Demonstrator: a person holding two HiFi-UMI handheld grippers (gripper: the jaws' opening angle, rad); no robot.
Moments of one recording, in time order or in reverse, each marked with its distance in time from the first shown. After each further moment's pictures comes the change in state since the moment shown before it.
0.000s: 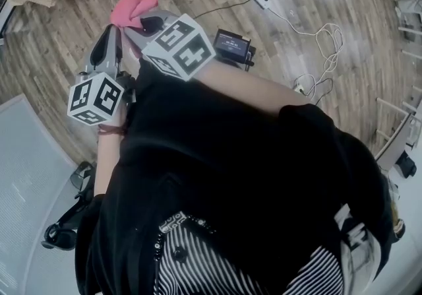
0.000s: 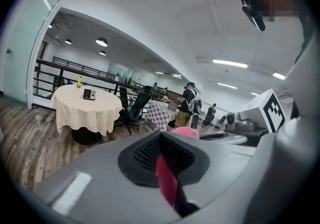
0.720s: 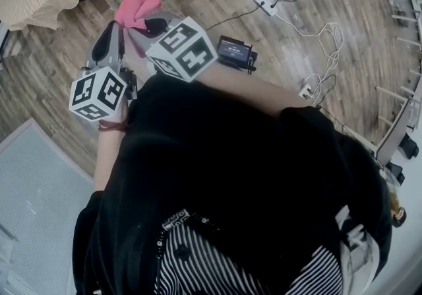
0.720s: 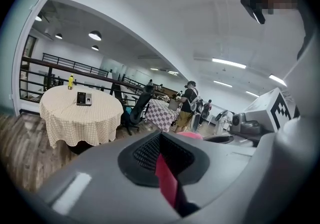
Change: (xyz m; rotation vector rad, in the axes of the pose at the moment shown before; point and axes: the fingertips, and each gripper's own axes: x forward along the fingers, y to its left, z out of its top) left arm 0.116 0.201 0.107 0.021 0.049 -0.093; right arm 0.205 -0.063 0.120 0.041 0.015 -0.122
